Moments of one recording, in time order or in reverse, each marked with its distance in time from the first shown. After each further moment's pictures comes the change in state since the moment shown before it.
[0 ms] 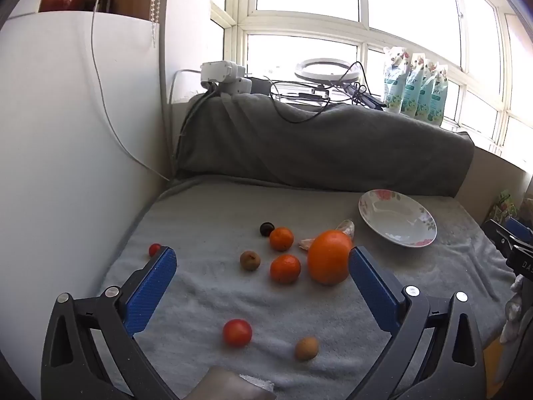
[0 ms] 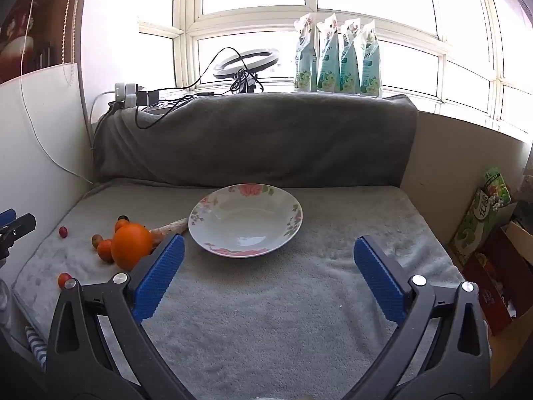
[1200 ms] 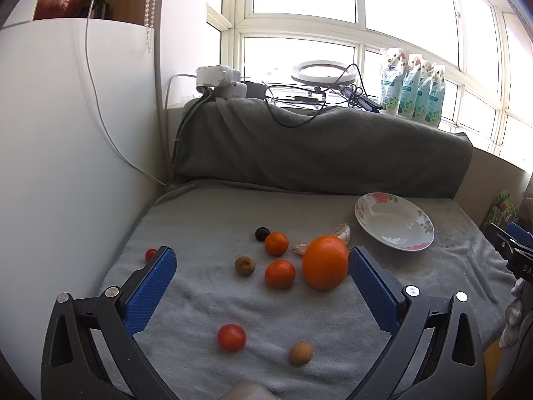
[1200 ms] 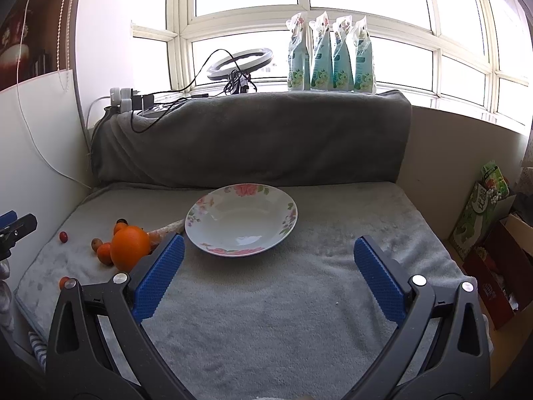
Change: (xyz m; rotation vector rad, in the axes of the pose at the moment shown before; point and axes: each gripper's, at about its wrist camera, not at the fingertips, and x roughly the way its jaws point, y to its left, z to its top) left arm 0.000 -0.007 0.008 0.010 0.006 0.006; right arm -0.005 -0.006 -0.001 0.046 -0.017 0.002
